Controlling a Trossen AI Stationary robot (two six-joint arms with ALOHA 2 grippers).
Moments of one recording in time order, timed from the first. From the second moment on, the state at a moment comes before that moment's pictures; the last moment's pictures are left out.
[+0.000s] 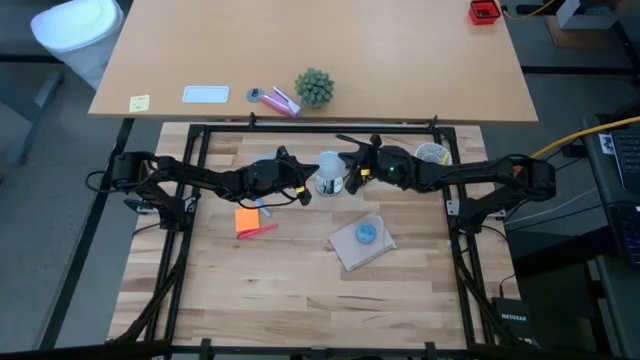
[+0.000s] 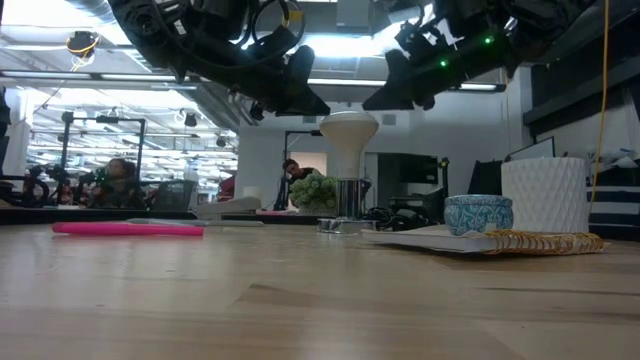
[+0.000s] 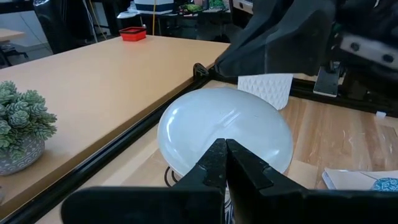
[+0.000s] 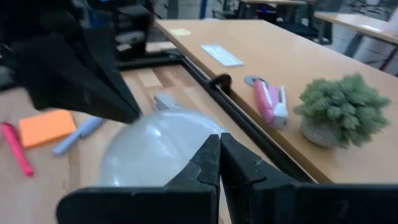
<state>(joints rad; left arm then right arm) 0.15 1.56 0.74 0.61 -0.38 -0.06 -0.24 1.39 0.72 0.41 0.25 -0.05</state>
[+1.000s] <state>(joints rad) 0.14 1.56 0.74 0.64 -0.38 -0.02 -0.24 1.44 0.72 0.41 0.27 -0.05</state>
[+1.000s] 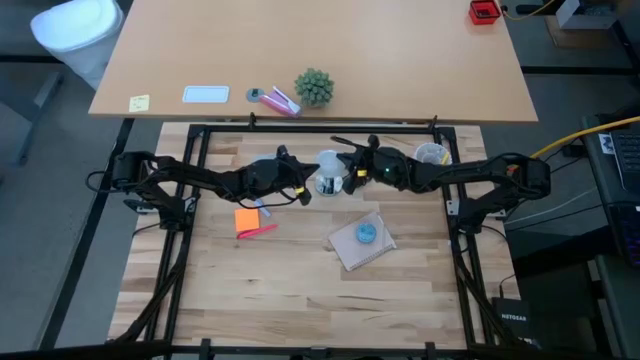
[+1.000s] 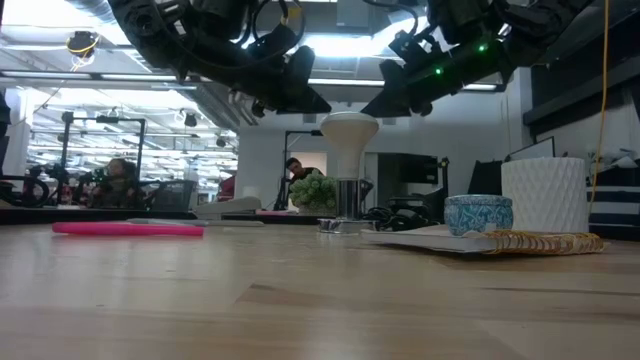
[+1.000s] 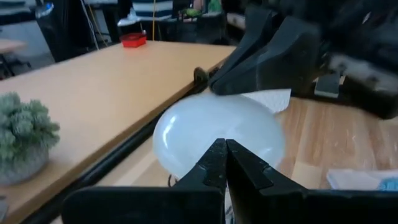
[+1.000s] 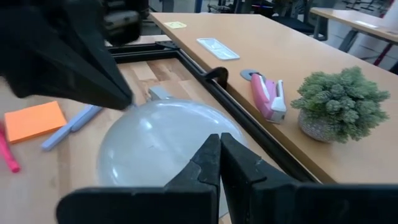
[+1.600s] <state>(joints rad) 0.09 1.56 0.74 0.64 -0.38 0.04 -0.24 1.44 0.72 0.41 0.27 -0.05</state>
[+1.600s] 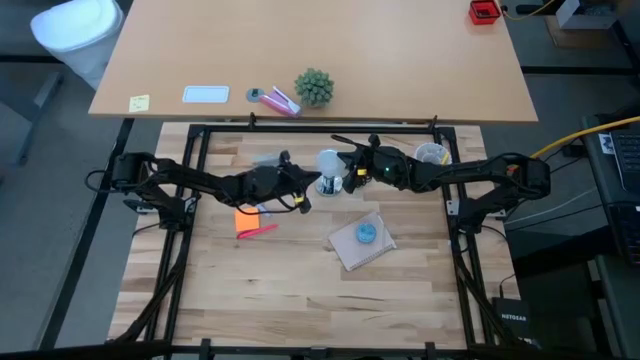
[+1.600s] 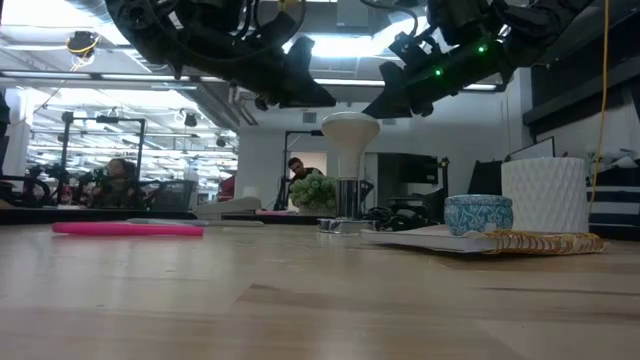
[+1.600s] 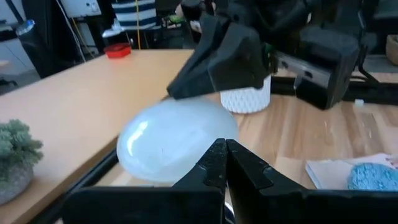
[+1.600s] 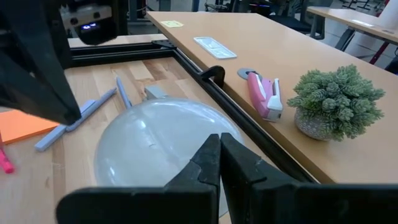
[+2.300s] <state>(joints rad) 0.13 1.58 0.74 0.58 -0.38 -0.01 -0.24 1.44 0.72 0.41 0.26 -0.05</state>
